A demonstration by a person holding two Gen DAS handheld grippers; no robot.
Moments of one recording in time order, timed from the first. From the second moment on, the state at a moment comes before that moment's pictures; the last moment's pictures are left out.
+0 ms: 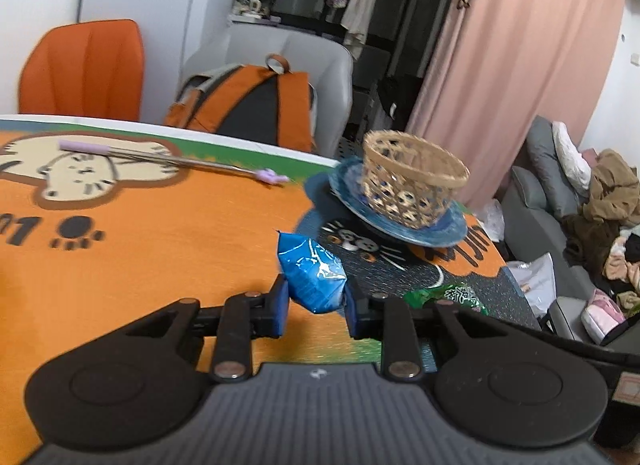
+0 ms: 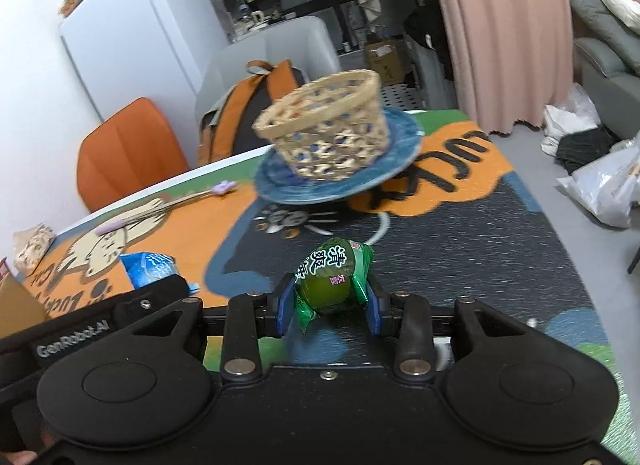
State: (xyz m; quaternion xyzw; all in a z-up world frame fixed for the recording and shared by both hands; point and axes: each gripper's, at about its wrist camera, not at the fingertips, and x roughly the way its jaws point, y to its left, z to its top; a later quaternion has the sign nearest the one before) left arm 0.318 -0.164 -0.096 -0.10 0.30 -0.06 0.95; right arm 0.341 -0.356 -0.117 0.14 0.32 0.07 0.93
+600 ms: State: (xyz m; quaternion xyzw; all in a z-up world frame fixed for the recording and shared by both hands) left arm 0.260 -0.085 -0.031 -0.13 0.24 -0.01 0.96; right arm 0.310 -0.281 -0.070 0.11 0.29 0.13 0.94
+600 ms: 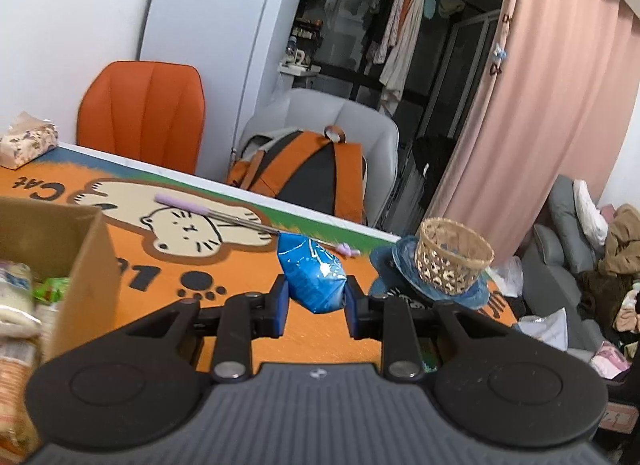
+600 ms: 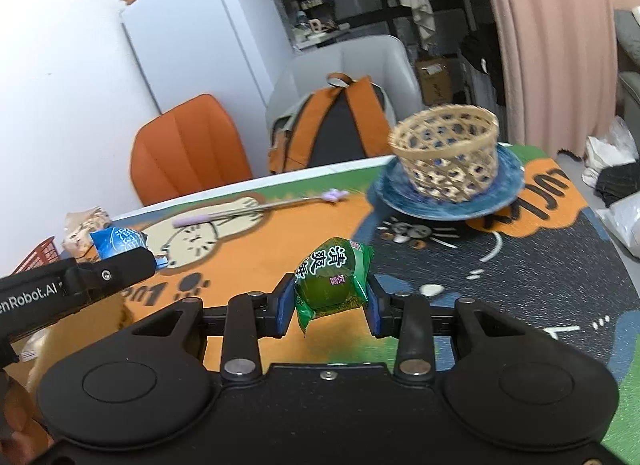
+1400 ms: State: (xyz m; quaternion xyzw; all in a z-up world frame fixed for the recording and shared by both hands) left arm 0.202 0.011 0.009 -0.15 0.20 0.07 0.97; right arm 0.276 -0.182 -0.034 0.09 0.26 0.23 0.93
